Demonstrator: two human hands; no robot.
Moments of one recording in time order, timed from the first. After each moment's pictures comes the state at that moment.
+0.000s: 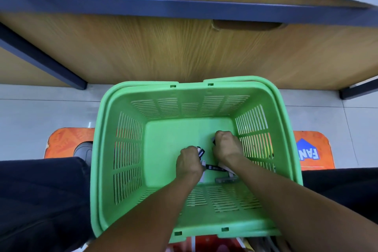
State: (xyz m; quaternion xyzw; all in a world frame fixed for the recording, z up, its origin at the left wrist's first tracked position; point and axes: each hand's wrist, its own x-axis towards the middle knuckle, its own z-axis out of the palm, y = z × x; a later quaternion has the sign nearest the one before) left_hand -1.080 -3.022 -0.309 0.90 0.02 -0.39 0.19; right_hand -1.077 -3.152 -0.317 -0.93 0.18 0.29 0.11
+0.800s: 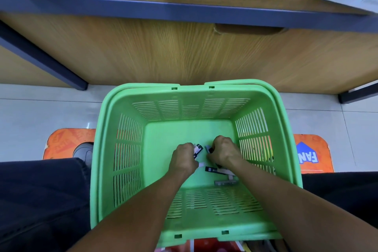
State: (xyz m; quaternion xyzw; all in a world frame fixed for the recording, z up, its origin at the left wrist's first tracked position) left_hand -1.057 -3.006 -0.305 0.88 -0.02 -0.41 0.24; right_hand -1.076 -3.151 -0.320 -0.88 0.22 0.37 0.19
